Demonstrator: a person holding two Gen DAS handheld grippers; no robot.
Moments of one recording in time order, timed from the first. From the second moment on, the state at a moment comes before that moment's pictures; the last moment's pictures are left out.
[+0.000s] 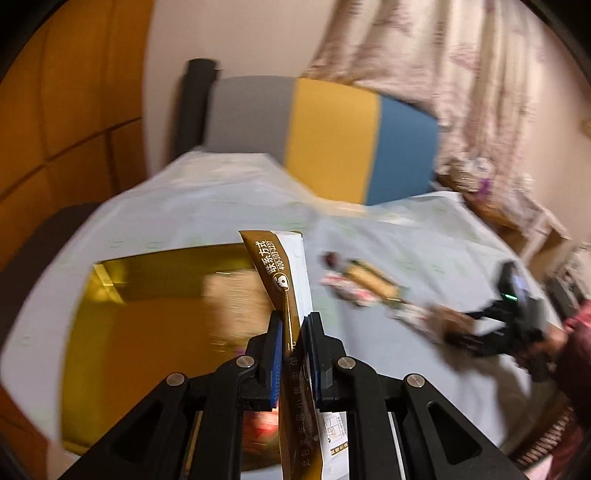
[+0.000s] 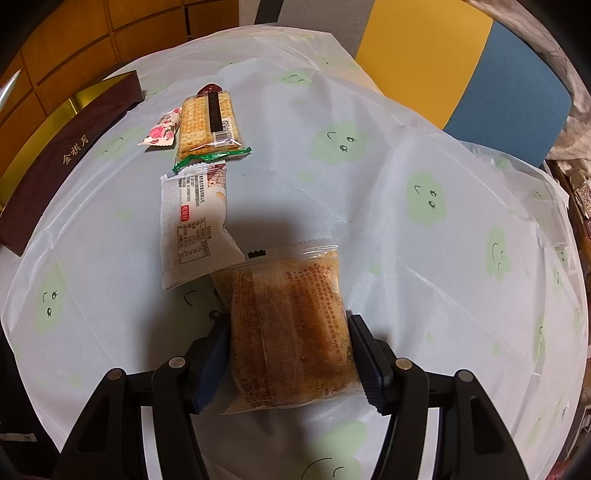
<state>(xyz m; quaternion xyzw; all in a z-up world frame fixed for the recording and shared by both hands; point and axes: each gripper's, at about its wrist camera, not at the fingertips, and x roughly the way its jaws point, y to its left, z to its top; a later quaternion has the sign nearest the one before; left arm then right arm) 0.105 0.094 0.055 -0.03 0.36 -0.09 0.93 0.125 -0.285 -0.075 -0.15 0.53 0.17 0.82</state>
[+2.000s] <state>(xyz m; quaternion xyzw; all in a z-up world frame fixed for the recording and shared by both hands) 0.037 -0.047 -0.061 0.10 0.43 -0.24 0.86 0.128 -0.289 -0.075 -0.12 0.54 0.17 0.82</state>
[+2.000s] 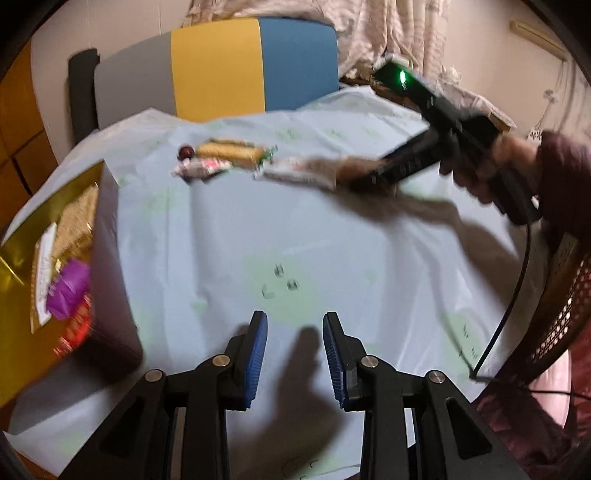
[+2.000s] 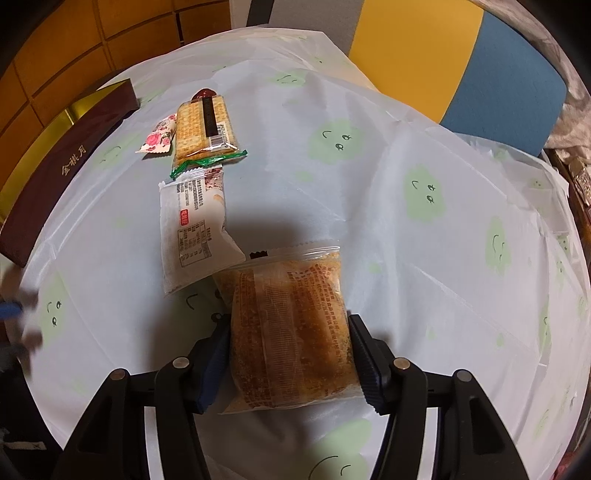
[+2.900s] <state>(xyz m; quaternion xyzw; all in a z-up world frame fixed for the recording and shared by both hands) 0.026 -0.029 -0.074 0.04 0.40 -0.27 0.87 0.099 -0.193 0.019 -0.07 0.50 0.28 0.81</state>
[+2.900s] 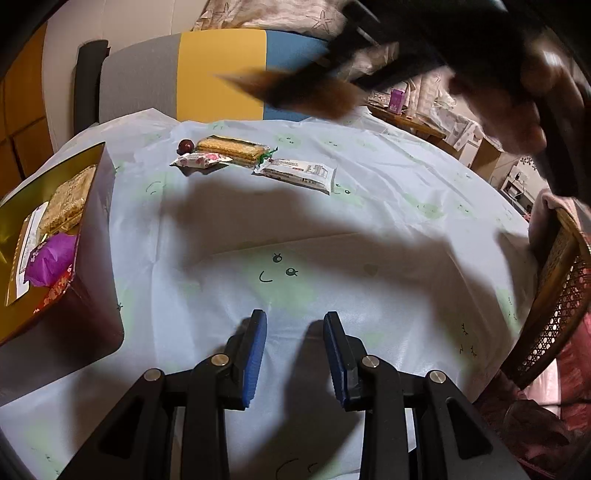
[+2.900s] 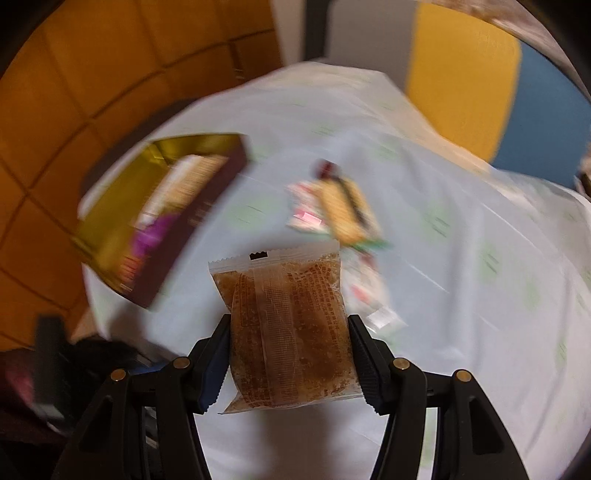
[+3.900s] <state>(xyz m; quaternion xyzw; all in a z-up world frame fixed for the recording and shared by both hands) 0.024 -0.027 -0.077 0.03 0.38 -0.28 0.88 0.123 -0.048 0.015 -0.10 0.49 0.38 0.78</state>
